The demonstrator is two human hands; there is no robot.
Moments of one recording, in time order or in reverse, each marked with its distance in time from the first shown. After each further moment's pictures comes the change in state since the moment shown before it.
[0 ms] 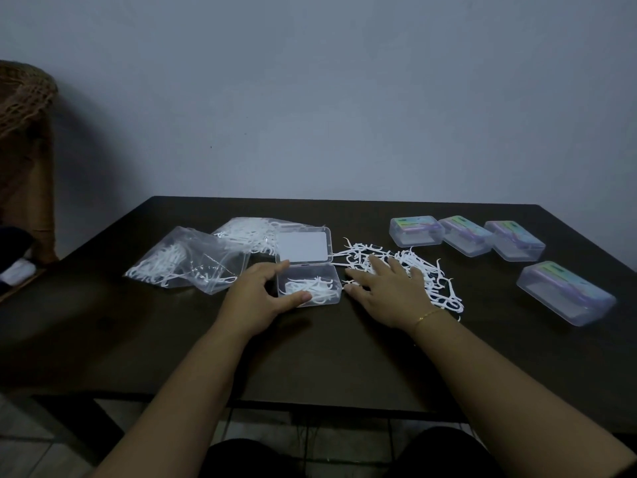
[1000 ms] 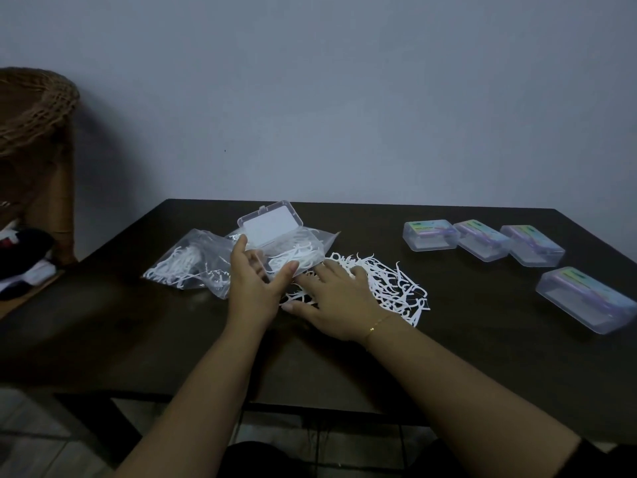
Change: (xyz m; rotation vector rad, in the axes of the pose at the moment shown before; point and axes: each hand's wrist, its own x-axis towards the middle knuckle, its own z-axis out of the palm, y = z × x) left_hand 0.011 -0.008 0.002 -0.539 0.353 -0.111; right_hand 0.001 -0.081 0.004 0.038 0.104 -0.334
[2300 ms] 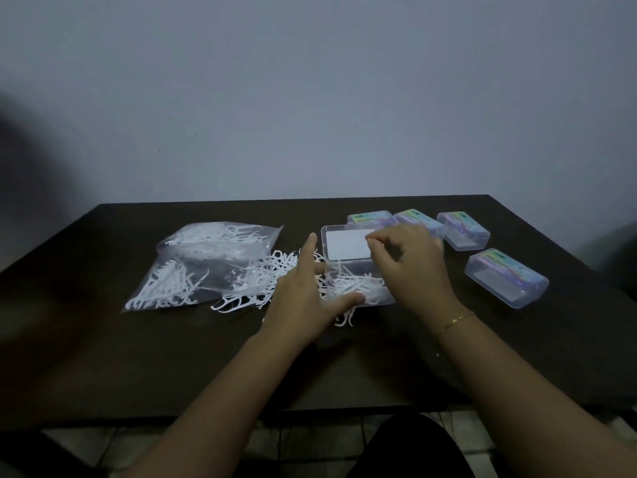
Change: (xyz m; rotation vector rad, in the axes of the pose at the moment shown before) left_hand -0.057 0.056 0.110 0.416 -0.434 0.210; right_hand -0.082 0.113 -0.065 0.300 0.710 0.279
